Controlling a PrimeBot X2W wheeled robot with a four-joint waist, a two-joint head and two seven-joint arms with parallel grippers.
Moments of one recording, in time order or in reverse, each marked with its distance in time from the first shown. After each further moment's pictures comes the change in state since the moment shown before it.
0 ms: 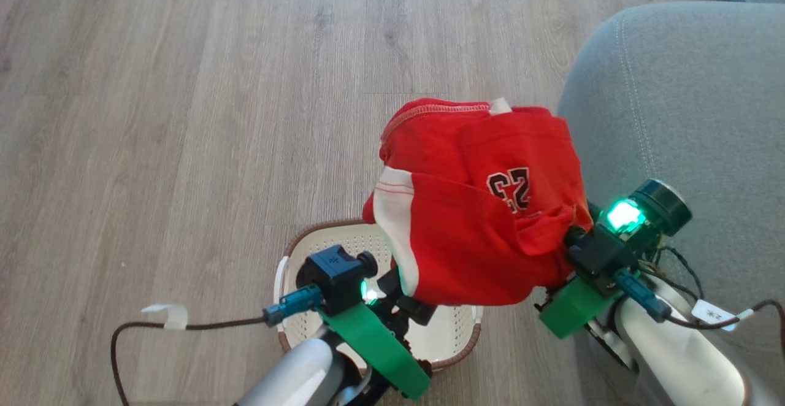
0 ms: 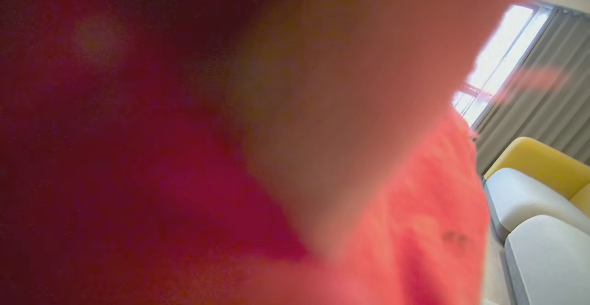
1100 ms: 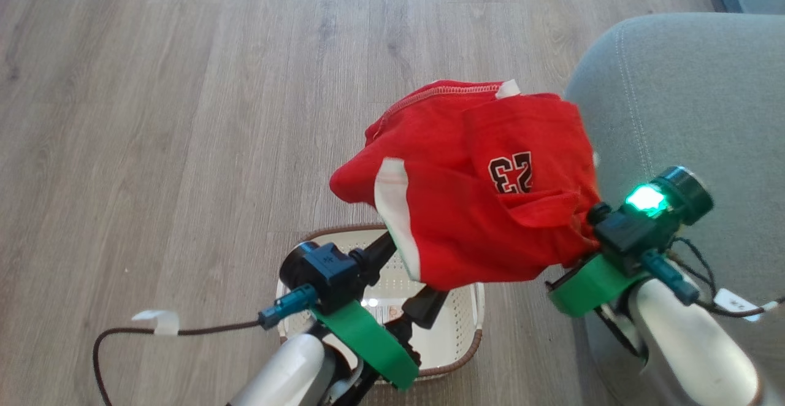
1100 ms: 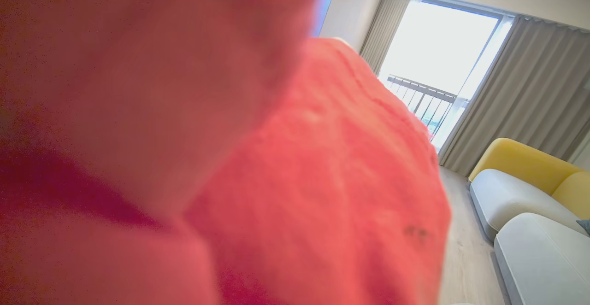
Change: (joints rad) left arm 0.015 -0.017 0.078 0.009 0.131 -0.009 0.000; right arm 0.005 0.043 -0.094 -0.007 0.031 0.000 0.000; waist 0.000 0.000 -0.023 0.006
